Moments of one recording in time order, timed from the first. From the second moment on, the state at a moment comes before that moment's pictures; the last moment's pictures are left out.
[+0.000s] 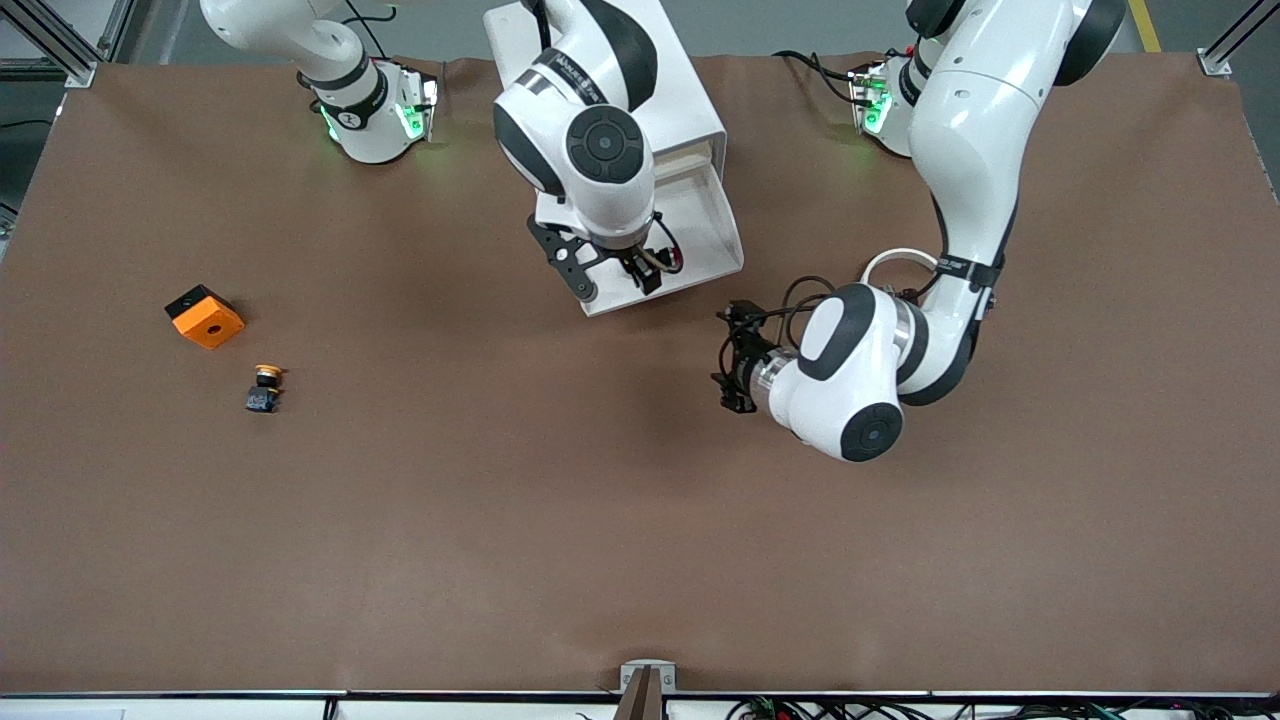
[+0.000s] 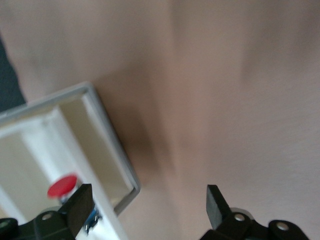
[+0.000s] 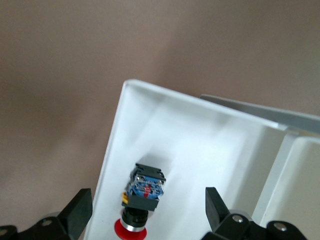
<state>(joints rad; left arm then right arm) -0.39 0.77 -0.06 -1.25 -0.51 1.61 -1.88 0.81 0.46 0.03 -1.50 0.16 1.81 1.75</state>
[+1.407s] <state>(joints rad) -0.32 0.56 0.12 -1.28 -0.16 1.62 -0.95 0.86 0.53 0.02 -1.55 0.17 1.92 1.86</state>
